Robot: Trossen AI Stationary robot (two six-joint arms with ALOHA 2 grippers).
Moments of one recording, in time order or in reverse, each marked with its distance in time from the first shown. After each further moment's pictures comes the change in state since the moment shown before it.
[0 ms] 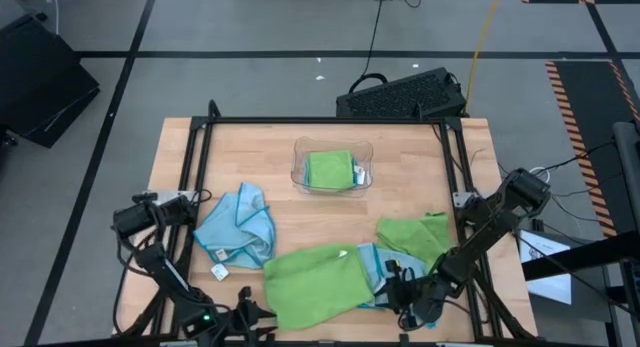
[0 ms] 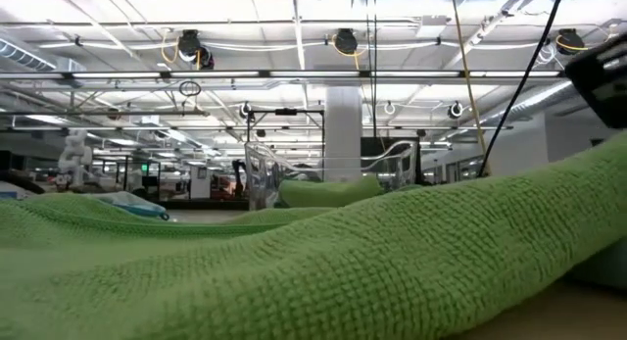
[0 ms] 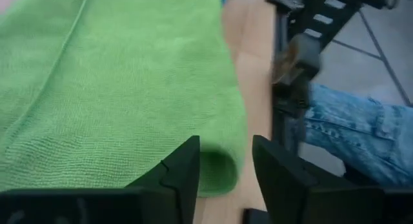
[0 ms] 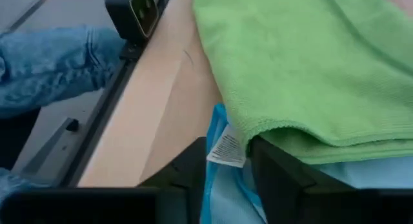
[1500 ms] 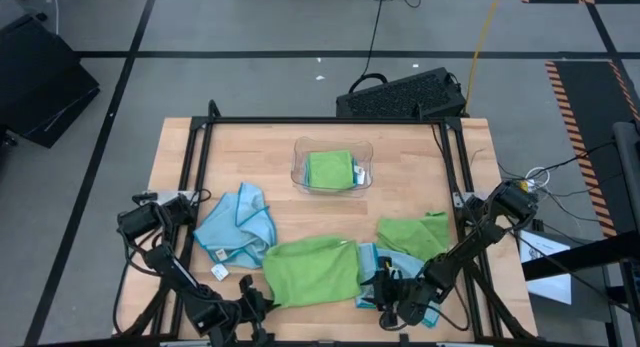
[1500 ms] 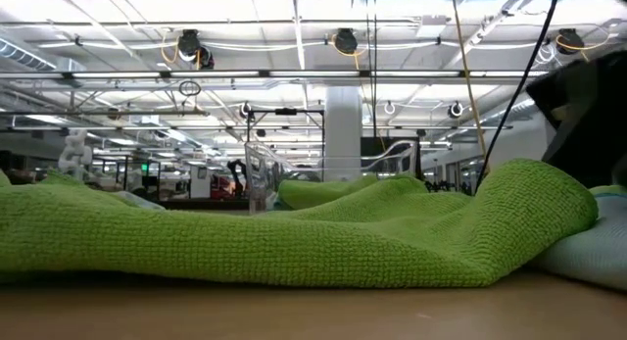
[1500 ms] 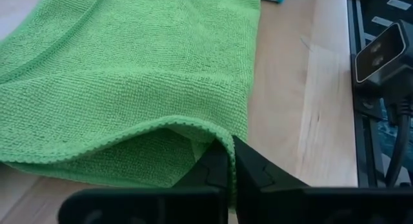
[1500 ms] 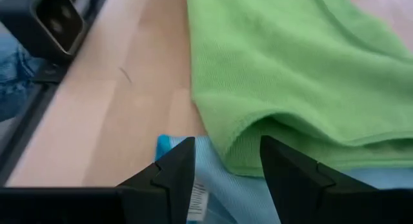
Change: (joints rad) left arm 0.066 0.034 0.000 -0.178 -0.001 -0.116; right arm -0.055 0.151 0.077 0.026 0.135 0.027
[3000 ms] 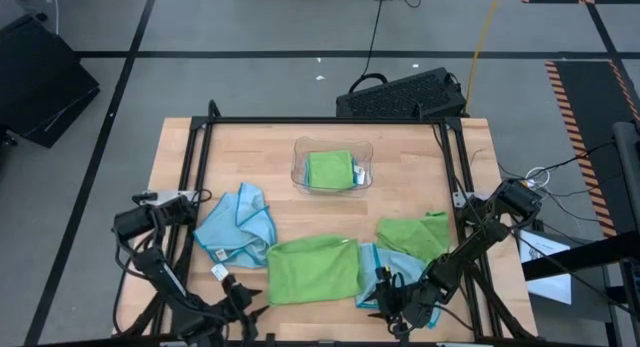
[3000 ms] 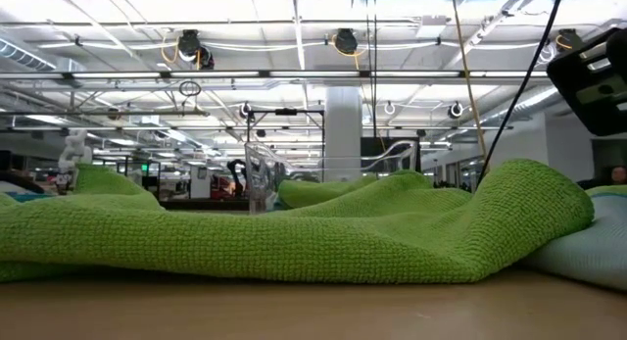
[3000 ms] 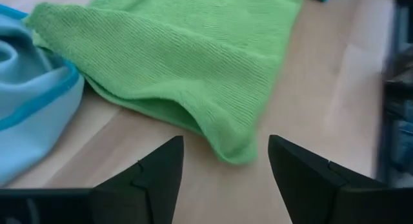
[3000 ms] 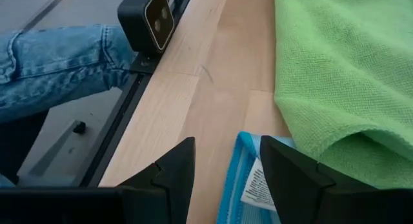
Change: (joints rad) left arm -0.071 -0.005 0.092 -0.418 -0.004 -0.402; right arm 0.028 -0.035 0.002 0.058 -0.180 -0.083
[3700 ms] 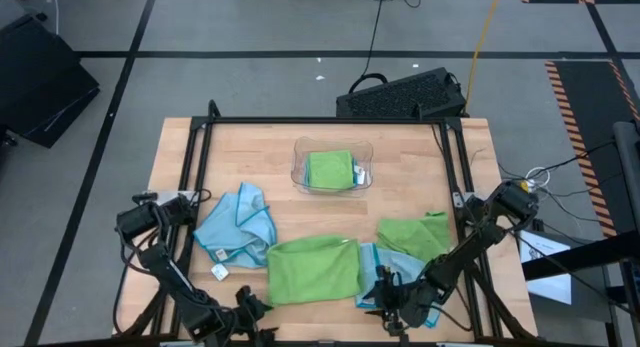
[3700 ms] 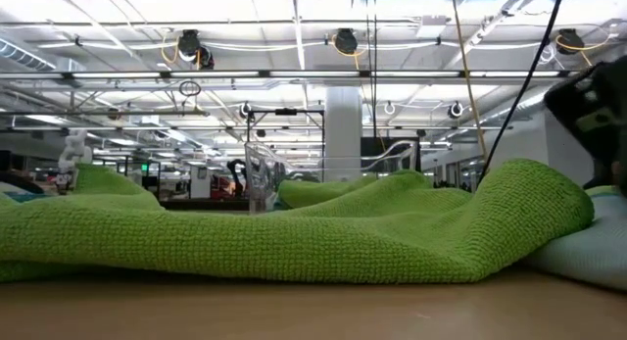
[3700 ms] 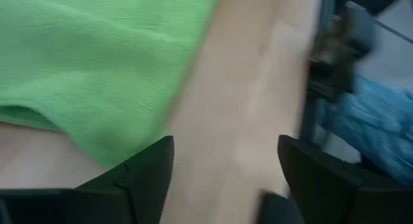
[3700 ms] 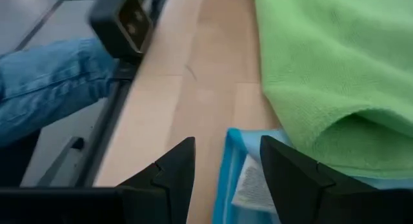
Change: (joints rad) left arm 0.047 -0.006 -0.007 0.356 0.143 0.307; right arm -0.008 0.027 0.002 0.003 0.021 0.119
